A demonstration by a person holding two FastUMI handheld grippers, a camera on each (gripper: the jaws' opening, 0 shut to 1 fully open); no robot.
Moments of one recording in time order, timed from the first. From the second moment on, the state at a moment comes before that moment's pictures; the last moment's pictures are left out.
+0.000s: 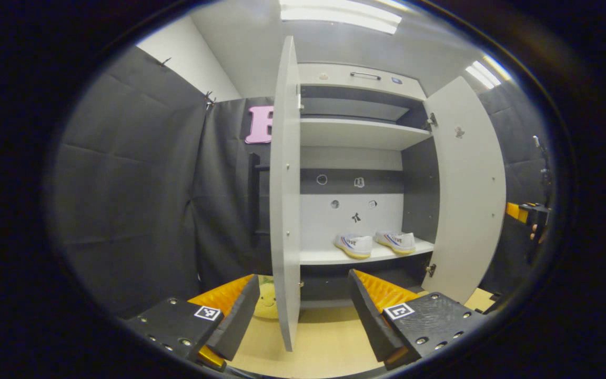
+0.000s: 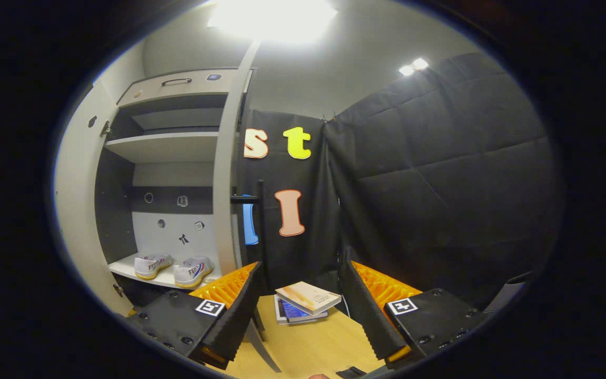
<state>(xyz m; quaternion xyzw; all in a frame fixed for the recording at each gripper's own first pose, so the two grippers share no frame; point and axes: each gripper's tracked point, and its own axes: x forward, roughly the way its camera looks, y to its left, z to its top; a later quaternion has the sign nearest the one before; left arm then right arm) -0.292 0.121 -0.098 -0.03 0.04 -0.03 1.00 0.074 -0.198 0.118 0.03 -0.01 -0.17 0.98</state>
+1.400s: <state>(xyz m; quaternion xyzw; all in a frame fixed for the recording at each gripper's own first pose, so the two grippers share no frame) -0.290 0.213 -0.112 -0.04 0.06 0.06 1.00 0.116 -0.109 0.121 0.02 -0.02 -0.12 0.99</state>
